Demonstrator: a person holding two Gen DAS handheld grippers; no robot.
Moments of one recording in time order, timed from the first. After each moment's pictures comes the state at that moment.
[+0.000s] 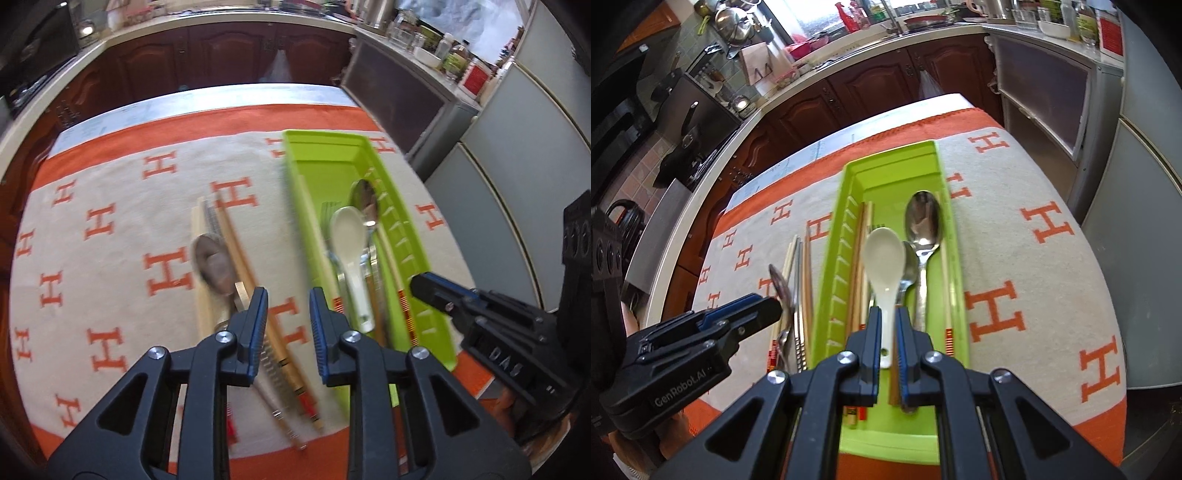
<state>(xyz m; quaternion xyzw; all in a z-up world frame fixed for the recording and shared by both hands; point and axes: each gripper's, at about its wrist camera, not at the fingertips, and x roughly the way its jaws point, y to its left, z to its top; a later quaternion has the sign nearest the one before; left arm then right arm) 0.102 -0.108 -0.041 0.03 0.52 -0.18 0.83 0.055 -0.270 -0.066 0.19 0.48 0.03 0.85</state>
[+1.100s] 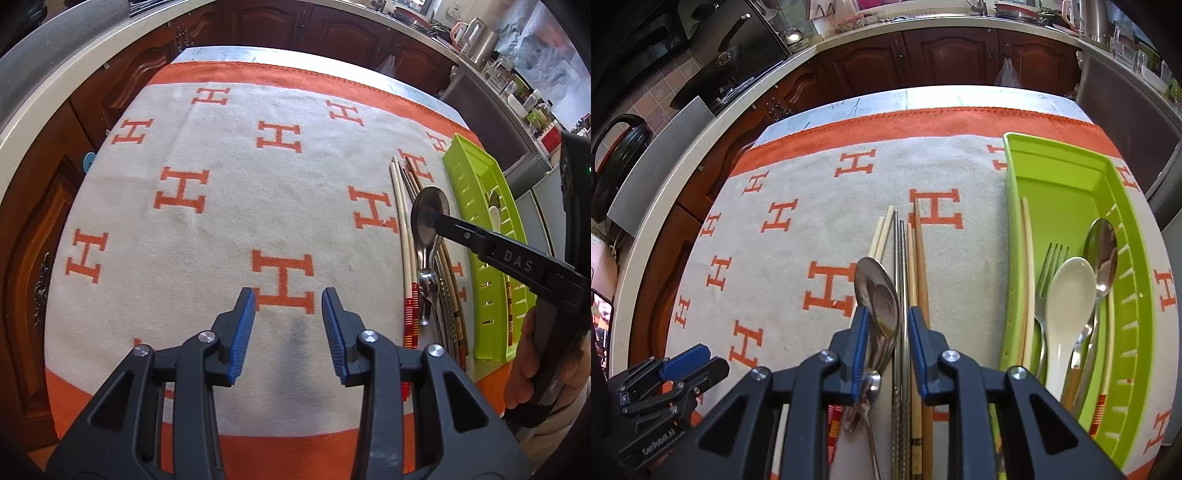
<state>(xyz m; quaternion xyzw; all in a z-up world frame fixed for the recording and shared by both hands) 0.091 0.068 -0.091 -0.05 0.55 -0.06 0.83 0.140 -0.140 -0.104 0.09 0.53 0.10 0.84</state>
